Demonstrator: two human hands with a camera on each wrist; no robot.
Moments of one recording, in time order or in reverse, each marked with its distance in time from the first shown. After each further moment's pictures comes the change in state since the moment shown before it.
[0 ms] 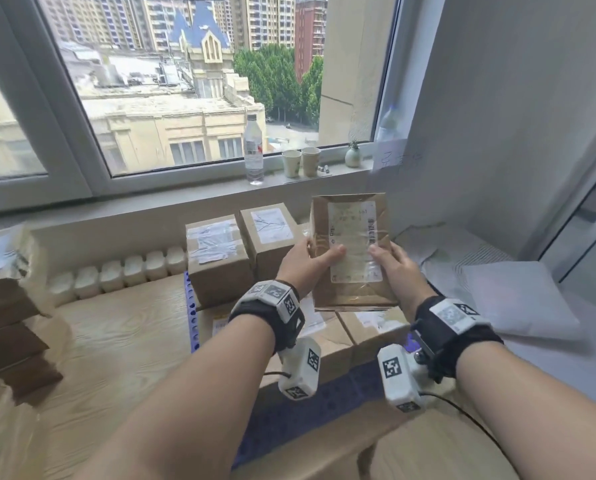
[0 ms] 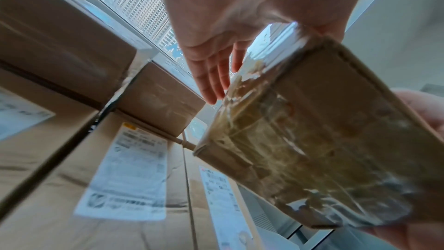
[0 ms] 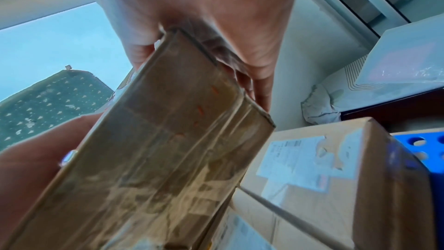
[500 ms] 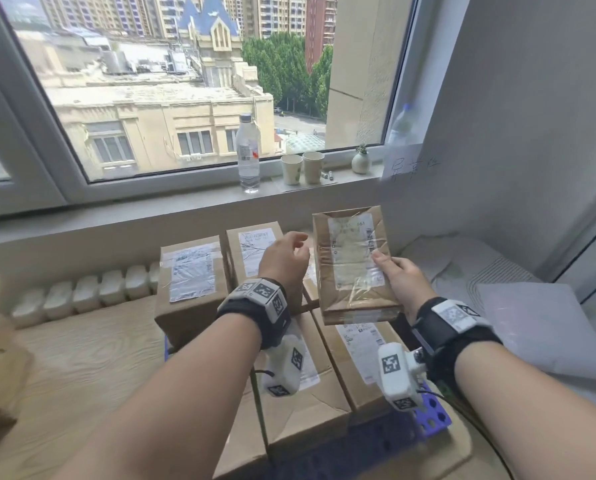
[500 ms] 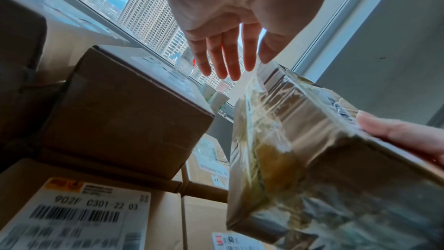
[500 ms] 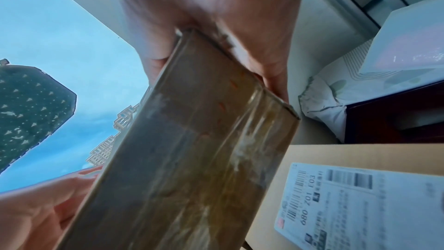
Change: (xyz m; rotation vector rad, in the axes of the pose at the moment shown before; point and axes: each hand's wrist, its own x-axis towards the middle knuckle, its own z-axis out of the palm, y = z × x) left_hand 0.112 0.003 -0.014 0.402 0.198 0.052; right_hand 0.136 0.015 -0.014 -0.204 0.110 0.140
